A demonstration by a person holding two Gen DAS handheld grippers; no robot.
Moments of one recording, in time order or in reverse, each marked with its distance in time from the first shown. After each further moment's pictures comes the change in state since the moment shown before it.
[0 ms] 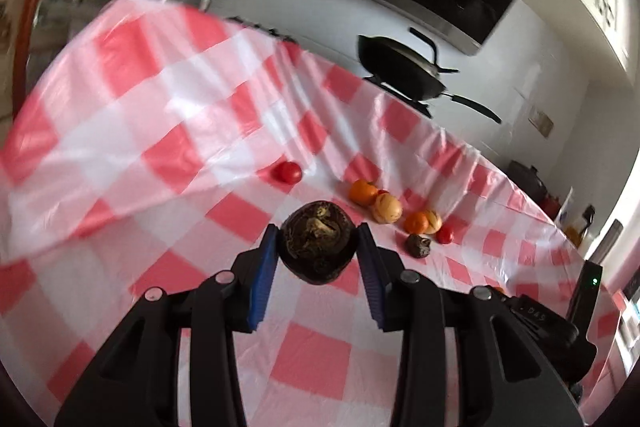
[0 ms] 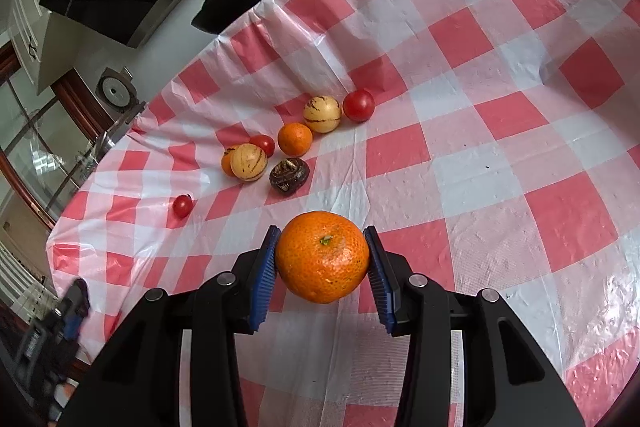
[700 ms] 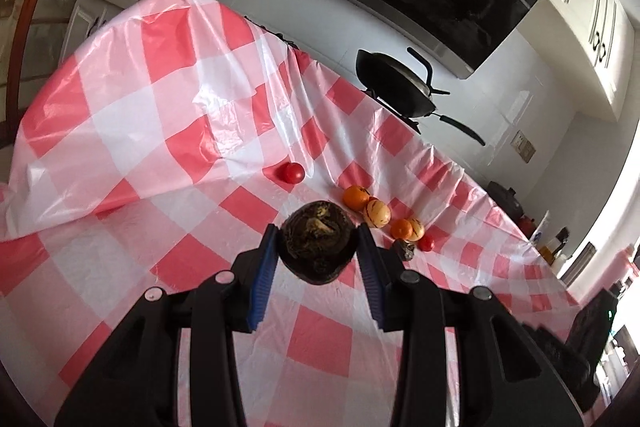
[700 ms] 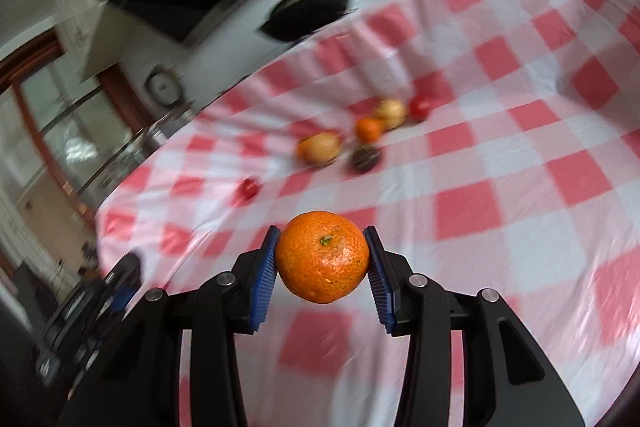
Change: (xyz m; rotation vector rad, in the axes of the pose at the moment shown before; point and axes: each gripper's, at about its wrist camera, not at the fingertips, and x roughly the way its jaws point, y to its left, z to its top) left arm -0.028 0.033 -0.005 -0.092 -0.029 -0.102; right arm -0.064 0.055 -0.060 -0.096 -0.058 0.140
